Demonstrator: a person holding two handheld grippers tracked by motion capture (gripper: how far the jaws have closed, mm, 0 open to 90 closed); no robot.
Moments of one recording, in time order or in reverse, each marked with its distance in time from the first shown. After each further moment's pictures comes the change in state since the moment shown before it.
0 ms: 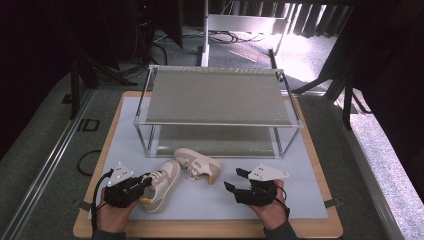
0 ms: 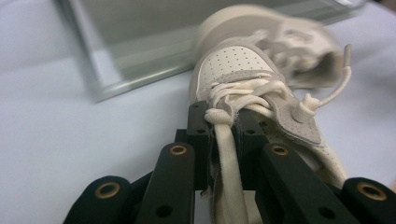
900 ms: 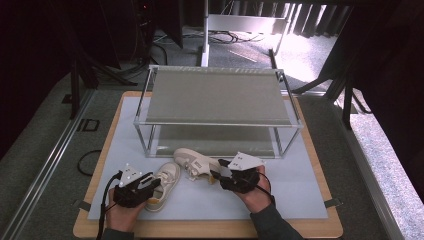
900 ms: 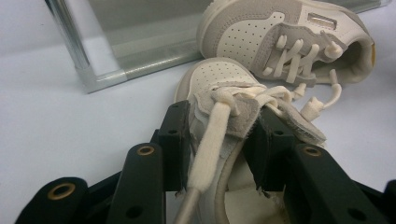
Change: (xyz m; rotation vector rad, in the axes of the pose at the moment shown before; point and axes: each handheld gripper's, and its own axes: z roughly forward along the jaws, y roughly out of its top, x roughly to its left) left arm -0.009 -0.006 0.018 -0.001 0.008 0.002; right arm 0.003 0.030 0.044 0.016 0.022 -0.159
